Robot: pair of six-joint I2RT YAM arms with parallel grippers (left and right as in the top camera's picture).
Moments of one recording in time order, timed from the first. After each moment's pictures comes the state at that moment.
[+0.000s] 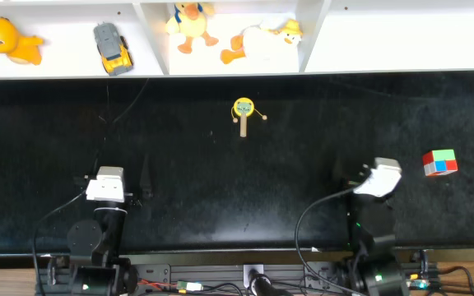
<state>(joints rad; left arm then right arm) -0.06 0.01 0.01 -0.08 0.01 0.08 0.22 0.19 0.08 -0.18 0.31 0.25</state>
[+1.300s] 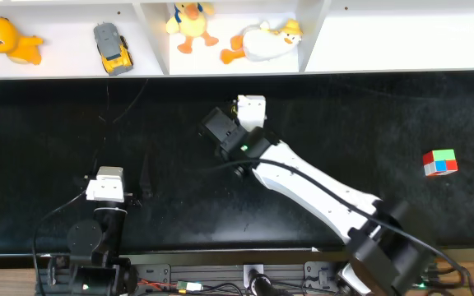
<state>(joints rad) -0.06 0.01 0.01 -0.08 0.01 0.08 0.83 1.71 1.21 -0.76 0.43 0.84</state>
